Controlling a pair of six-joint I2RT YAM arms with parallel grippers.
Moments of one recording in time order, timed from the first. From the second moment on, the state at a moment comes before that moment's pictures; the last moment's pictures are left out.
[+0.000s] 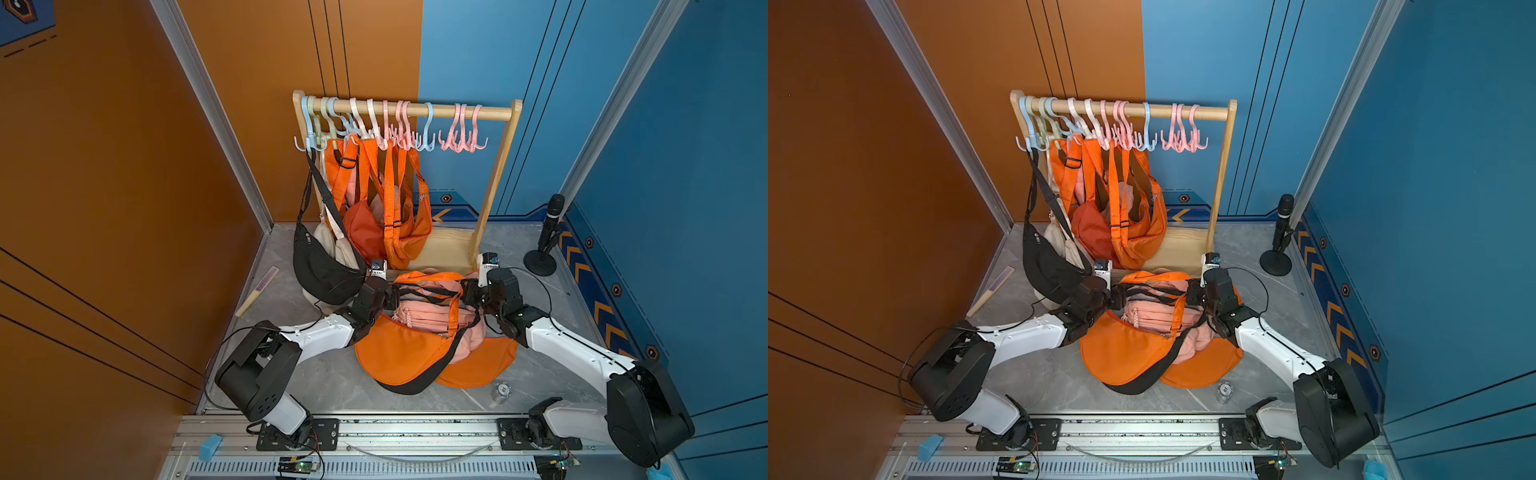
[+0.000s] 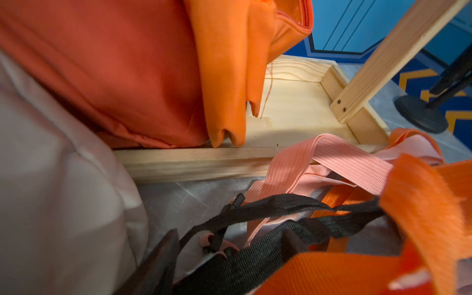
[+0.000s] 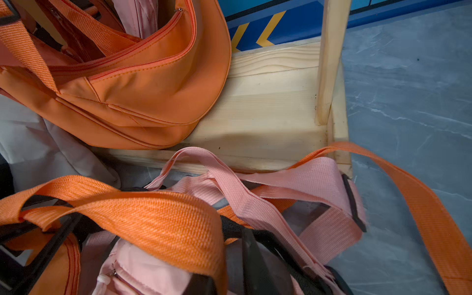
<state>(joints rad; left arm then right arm) -0.63 1.53 0.73 0.31 -0.28 -0.37 0.41 1.29 0.71 0.07 0.05 0.43</state>
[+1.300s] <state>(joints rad) -0.61 1.14 0.82 -0.04 -0.16 -0.40 0.42 1.23 0.77 -0.06 0.08 0.44</state>
